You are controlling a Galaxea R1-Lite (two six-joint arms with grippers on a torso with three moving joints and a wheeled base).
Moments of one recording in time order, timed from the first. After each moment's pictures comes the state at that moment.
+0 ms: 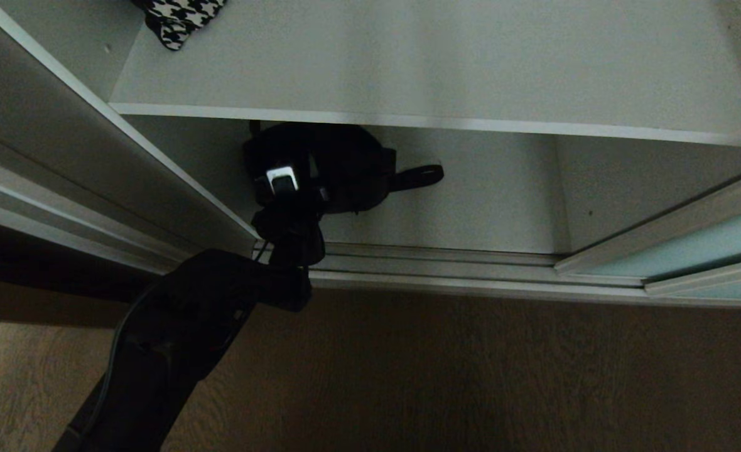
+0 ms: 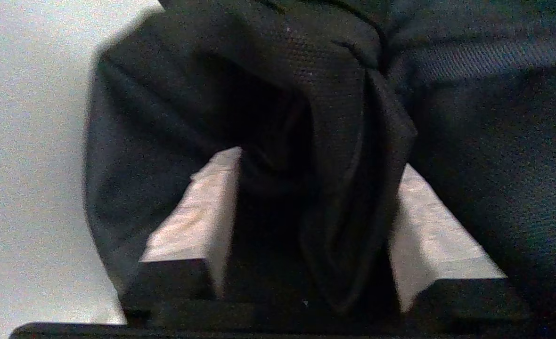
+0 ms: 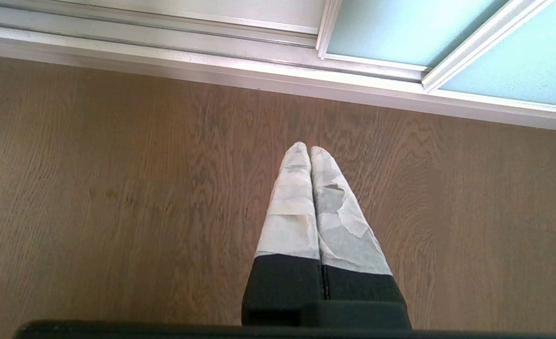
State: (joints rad) left arm -0.34 2.68 -1.93 -1.52 0.45 0.16; right arm 0.00 0.00 0.00 0.00 0.01 -0.01
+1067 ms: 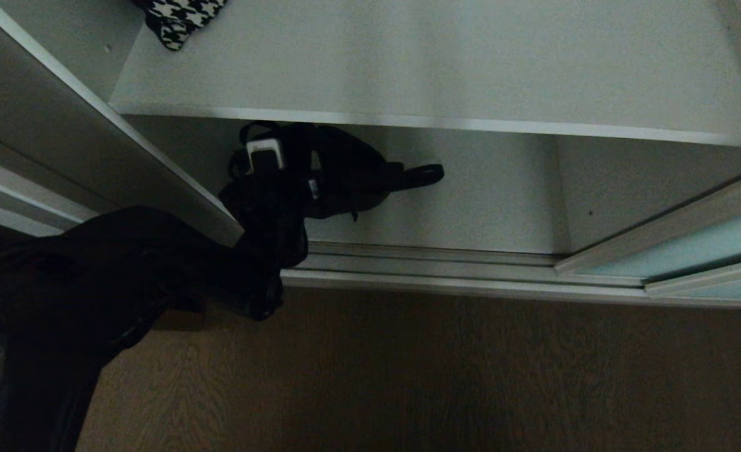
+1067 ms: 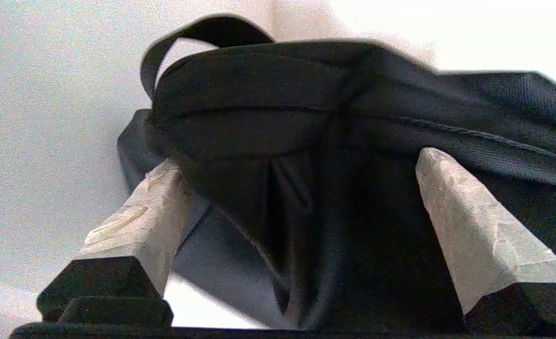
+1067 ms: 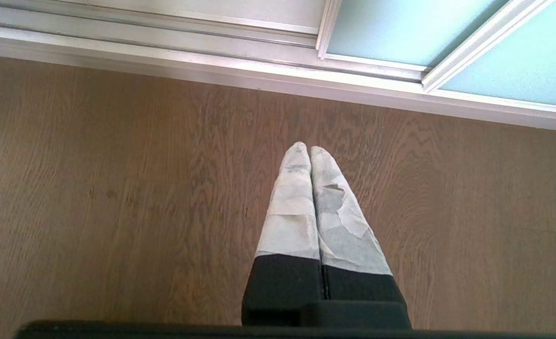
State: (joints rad) left arm -0.38 2.28 -1.34 -1.44 0.49 0.14; right arm 0.00 0.00 0.00 0.00 0.01 -0.01
